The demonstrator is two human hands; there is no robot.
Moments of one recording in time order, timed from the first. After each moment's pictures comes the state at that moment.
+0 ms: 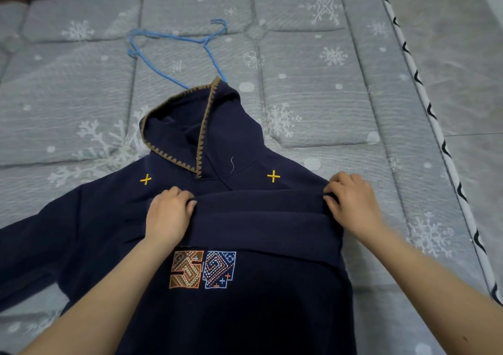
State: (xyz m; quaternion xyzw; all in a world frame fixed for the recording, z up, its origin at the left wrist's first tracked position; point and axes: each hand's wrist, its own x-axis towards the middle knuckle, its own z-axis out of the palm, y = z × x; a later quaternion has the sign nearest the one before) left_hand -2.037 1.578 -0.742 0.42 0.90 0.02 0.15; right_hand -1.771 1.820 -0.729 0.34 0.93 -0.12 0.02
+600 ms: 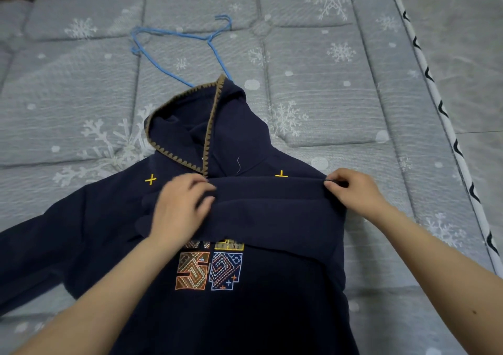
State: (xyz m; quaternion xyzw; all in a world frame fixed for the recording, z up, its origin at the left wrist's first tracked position) left_hand -2.037 1.587 -0.717 0.51 0.85 0.16 0.07; right_hand -1.796 1.842 -0.728 0.49 0.79 -0.37 0.06
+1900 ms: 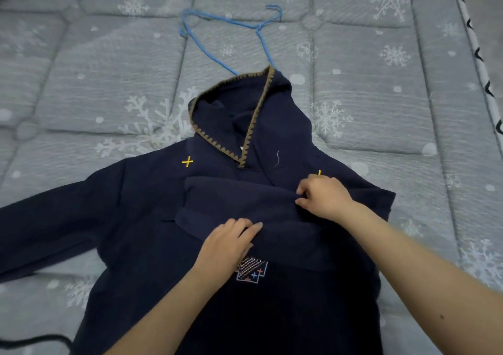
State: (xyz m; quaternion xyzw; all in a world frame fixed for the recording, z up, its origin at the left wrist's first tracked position) left_hand -1.970 1.531 -0.770 0.60 0.79 0.13 0.06; right_hand -1.893 1.772 -0.734 0.26 0.91 -0.21 0.23
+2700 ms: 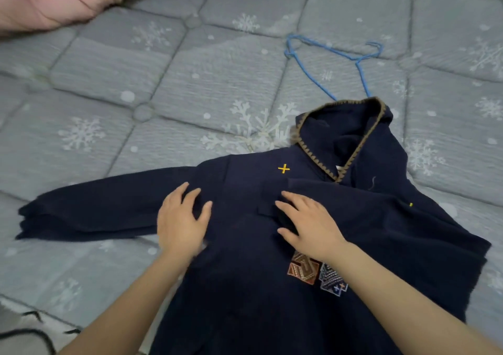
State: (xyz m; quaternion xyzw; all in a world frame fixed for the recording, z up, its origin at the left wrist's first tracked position) left_hand -2.108 1.359 -0.718 0.12 0.97 0.18 0.07; right_hand -1.988 1.593 -0.709 0.05 0.96 -0.19 0.18
